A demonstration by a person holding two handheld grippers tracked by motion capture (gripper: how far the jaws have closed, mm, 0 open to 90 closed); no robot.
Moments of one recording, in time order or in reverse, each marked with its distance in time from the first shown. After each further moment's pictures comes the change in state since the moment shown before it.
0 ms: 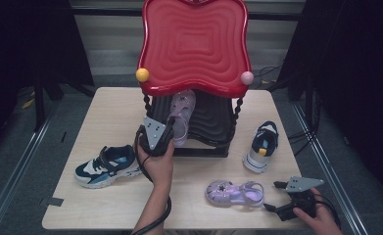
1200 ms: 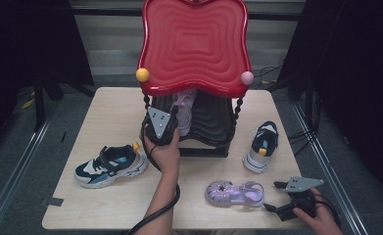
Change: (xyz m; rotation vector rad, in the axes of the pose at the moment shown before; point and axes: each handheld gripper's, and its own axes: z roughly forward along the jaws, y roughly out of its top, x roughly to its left) left arm -0.002 0.007 0.029 -0.042 0.062 -0.024; right arm 0.000 0.000 0.000 0.000 0.000 -0.001
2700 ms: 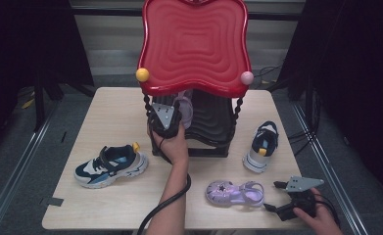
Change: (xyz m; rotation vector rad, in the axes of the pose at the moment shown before) left arm -0.006 -0.012 0.032 0.013 0.110 -0.096; right arm 0.000 0.000 0.000 -0.001 0.005 0.004
